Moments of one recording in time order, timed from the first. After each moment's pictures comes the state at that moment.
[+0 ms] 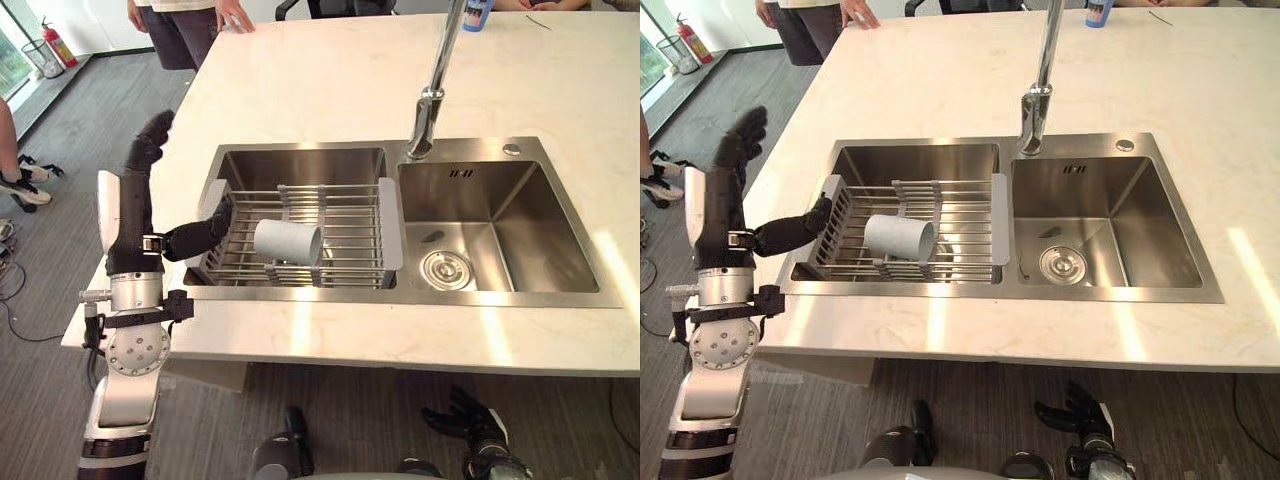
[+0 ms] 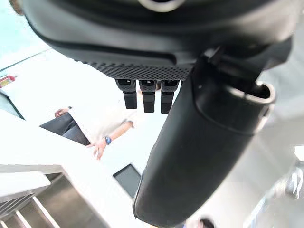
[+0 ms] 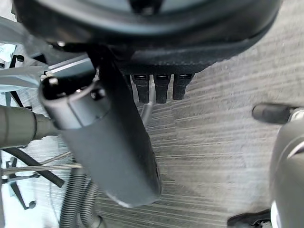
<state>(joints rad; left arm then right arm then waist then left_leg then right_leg) -0.01 0.53 0.16 -0.26 0.24 -0.23 0.18 0.17 -0.20 -0.17 0.86 0.16 -0.16 0.04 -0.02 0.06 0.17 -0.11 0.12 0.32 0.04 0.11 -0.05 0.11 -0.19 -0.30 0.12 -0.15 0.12</state>
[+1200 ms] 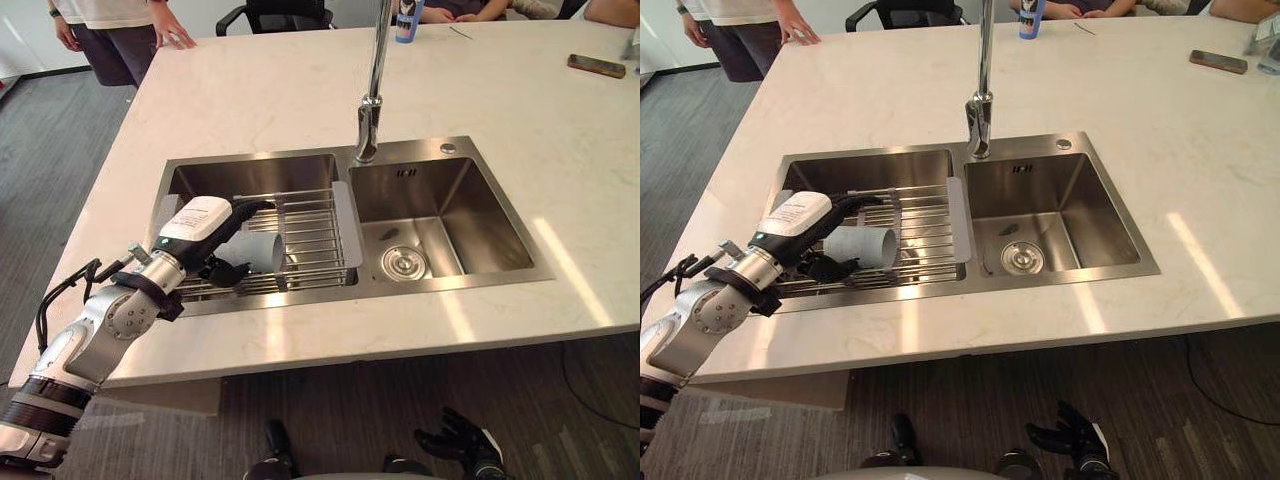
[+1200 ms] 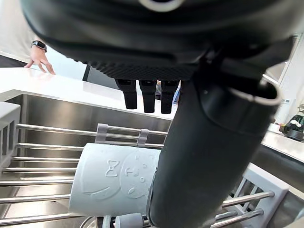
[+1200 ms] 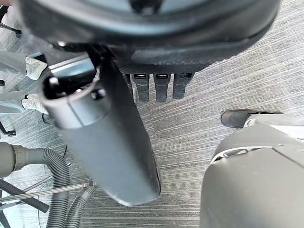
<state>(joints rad) -0.26 0.93 -0.20 0.06 0.40 -0.27 -0.07 0.23 -0.19 -0.14 0.87 0.15 -0.15 0.08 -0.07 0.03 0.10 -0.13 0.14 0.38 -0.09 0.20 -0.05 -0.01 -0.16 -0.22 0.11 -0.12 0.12</state>
